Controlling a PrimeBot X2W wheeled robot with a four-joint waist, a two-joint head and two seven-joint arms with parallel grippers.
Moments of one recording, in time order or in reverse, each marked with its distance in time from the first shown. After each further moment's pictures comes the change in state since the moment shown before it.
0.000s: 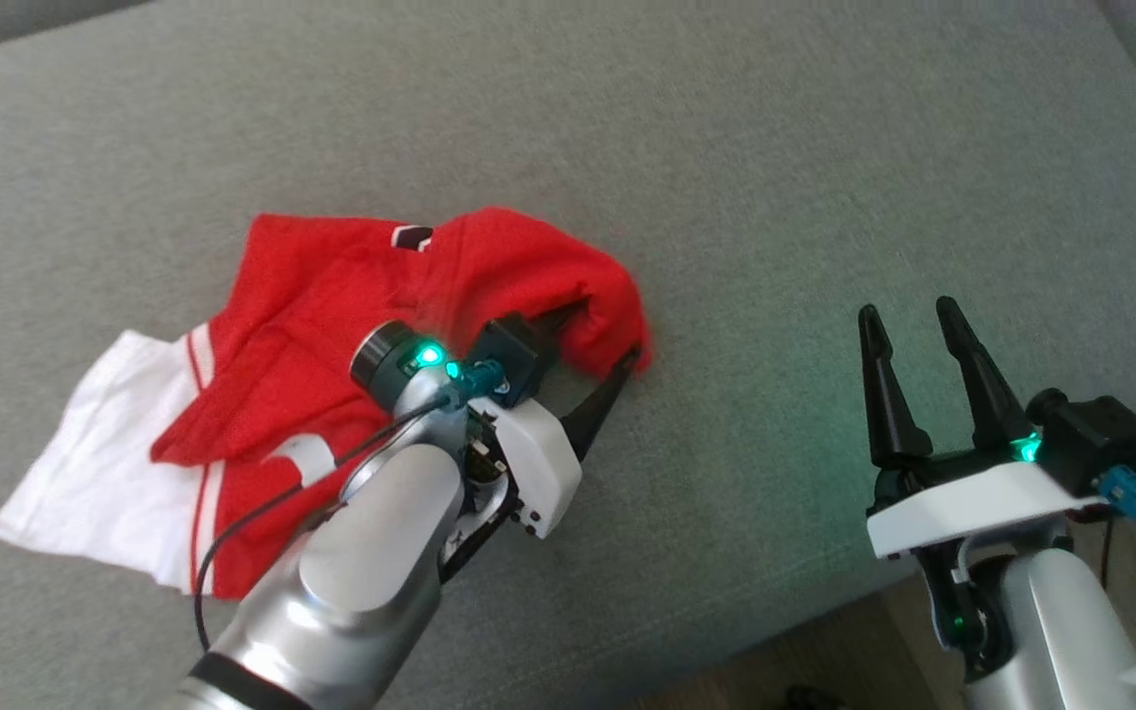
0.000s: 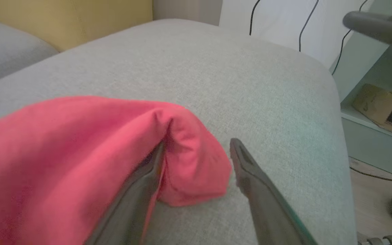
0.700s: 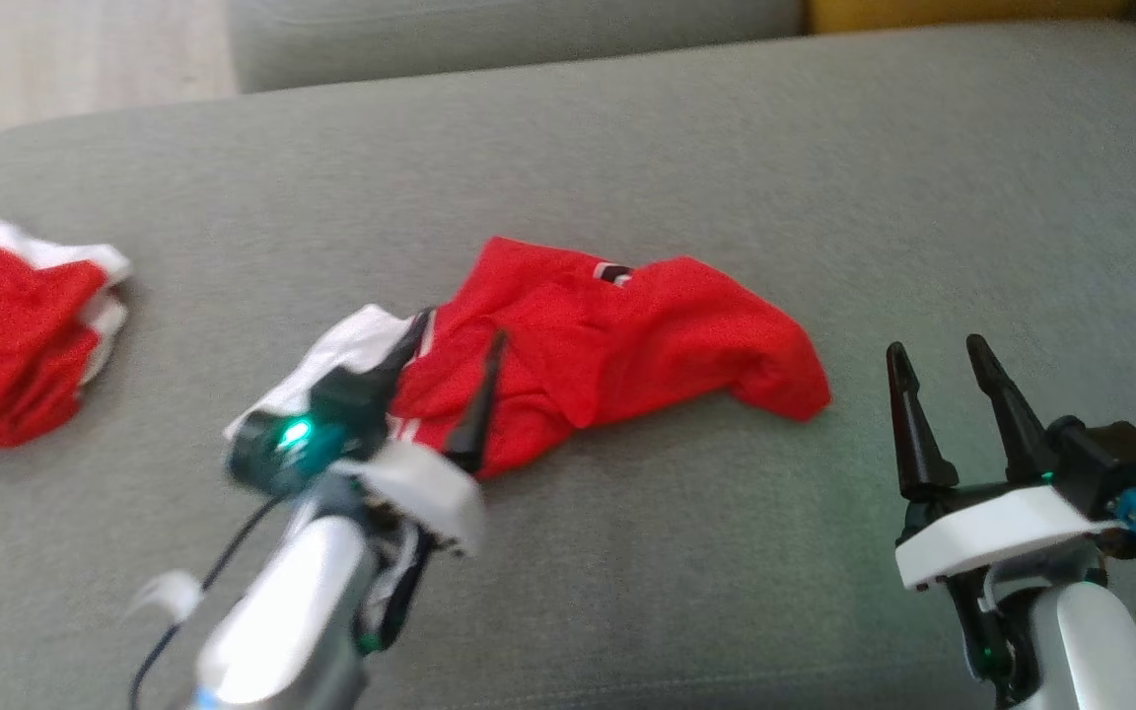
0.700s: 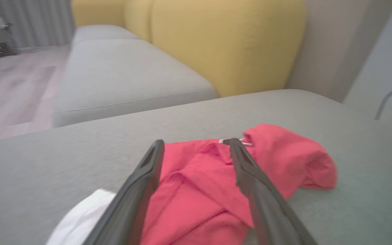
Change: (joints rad) left arm 0.219 0.088 0.156 -0.235 -0.113 0.219 -0.099; right arm 0.069 0.000 -0.063 -0.039 -0.073 0.000 0.069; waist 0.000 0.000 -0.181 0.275
